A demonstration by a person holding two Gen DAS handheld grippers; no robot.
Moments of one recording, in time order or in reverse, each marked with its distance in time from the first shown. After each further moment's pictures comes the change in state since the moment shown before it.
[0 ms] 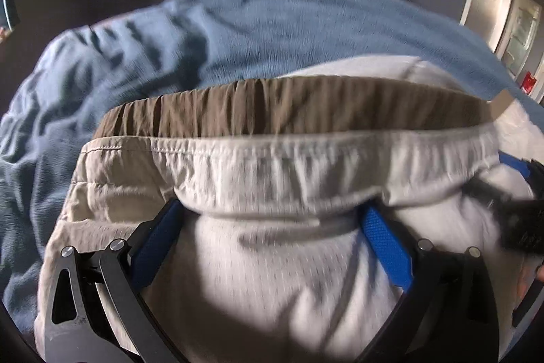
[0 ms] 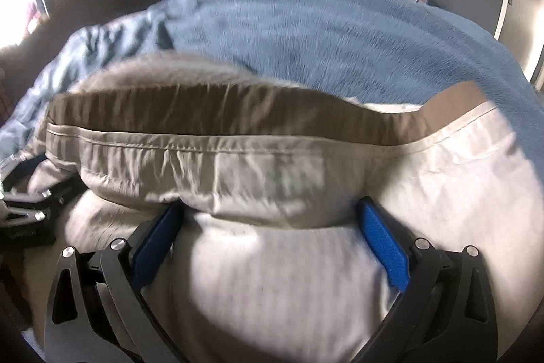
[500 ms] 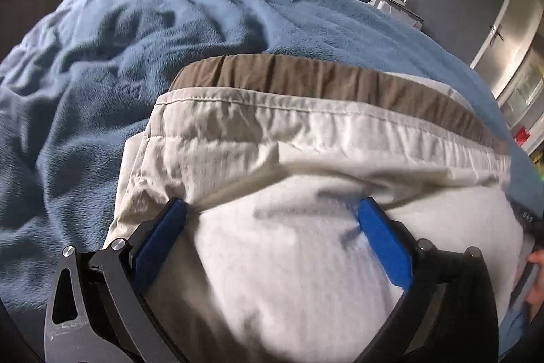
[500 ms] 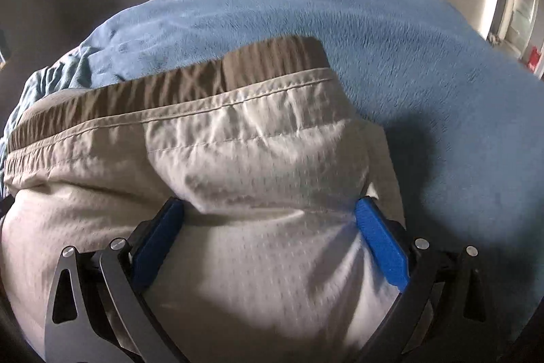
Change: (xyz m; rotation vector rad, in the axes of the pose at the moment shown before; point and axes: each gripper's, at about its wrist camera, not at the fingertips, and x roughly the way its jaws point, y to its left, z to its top) left arm -0.006 0.068 -0.011 -0.226 0.037 -0.082; right arm -0.006 -0.117 -0.014 0.198 0.056 -0.131
